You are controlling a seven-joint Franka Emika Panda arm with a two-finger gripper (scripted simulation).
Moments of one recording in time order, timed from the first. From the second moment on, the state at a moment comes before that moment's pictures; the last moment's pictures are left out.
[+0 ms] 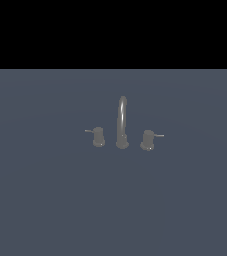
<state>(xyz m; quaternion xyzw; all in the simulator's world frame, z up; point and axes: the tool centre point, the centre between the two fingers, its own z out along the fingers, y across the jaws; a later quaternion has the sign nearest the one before) -0.251 0.016 0.514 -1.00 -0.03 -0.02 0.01</state>
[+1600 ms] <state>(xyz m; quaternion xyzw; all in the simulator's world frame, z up) -0.192 0.087 0.405 -0.98 0.18 -0.02 0.01</state>
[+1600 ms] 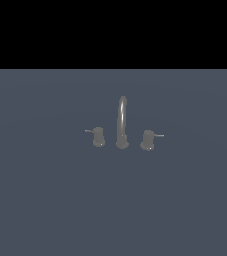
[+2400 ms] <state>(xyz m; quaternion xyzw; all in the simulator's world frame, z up) -0.126 0.124 0.316 -0.94 0.35 -0.01 0.01</state>
